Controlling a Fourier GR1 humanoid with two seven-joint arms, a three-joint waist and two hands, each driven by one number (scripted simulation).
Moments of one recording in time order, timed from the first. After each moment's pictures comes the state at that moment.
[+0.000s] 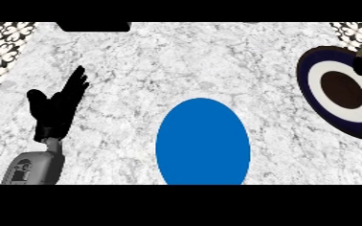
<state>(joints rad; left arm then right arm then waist) -0.17 0.24 0.05 -1.42 0.05 0.03 0.18 -0.54 -0.46 -0.48 -1.03 0.79 -0.42 0.36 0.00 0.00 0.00</state>
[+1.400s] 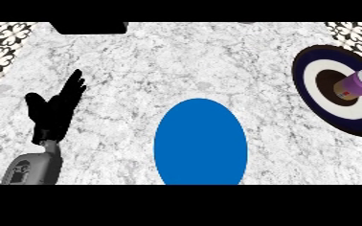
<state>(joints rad) -0.16 0.23 0.08 -1.38 0.05 0.00 0.14 -0.57 -0.50 -0.76 -0.86 0.20 -0.15 -0.20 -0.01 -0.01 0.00</state>
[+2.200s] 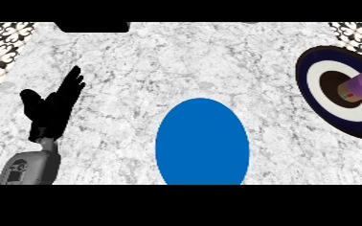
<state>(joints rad) -0.17 0.23 0.10 -1.41 0.04 -0.02 0.17 -0.34 -0.56 -0.81 -0.86 -0.10 0.09 -0.29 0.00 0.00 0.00</state>
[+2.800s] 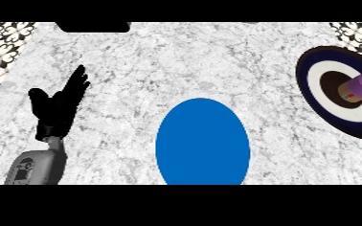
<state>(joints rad) -0.18 0.19 0.10 -1.42 0.01 0.00 0.18 -0.26 -0.67 -0.79 -0.67 -0.16 0.13 -0.42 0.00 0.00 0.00</state>
